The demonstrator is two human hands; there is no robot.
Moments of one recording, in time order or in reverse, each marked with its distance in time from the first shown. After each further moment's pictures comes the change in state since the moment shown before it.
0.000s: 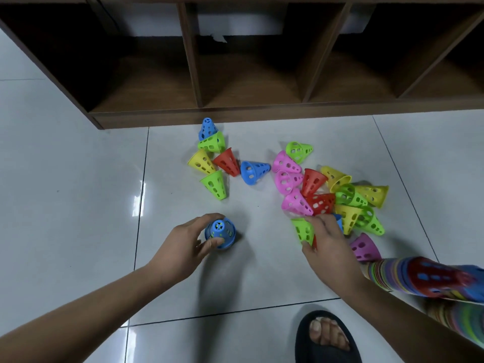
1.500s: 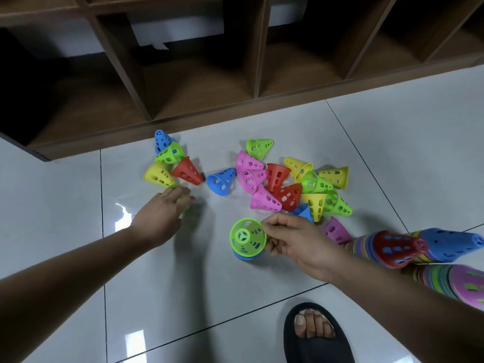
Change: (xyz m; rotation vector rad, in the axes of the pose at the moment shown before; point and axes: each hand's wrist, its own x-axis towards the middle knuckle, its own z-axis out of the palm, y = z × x) left_hand 0.124 -0.031 -0.010 0.778 -0.234 0.262; right_hand 0.008 -0.030 -0.054 1.410 -0.397 0.481
